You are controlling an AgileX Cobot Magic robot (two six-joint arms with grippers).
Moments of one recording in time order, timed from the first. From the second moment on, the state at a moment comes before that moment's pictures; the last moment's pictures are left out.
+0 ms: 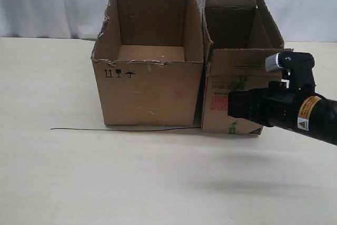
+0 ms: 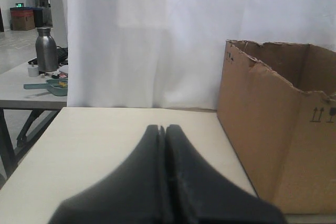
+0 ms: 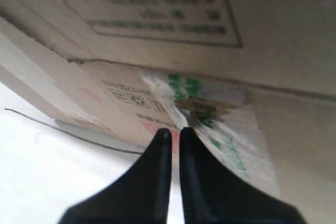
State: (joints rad) left arm -0.05 0.00 0.00 0.10 0.10 -0.10; right arm 0.34 1.53 -0.50 -0.72 -0.52 0.81
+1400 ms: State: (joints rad) left arm -0.05 0.00 0.00 0.10 0.10 -0.10; right arm -0.06 1.77 -0.67 -0.61 -0.55 0.84
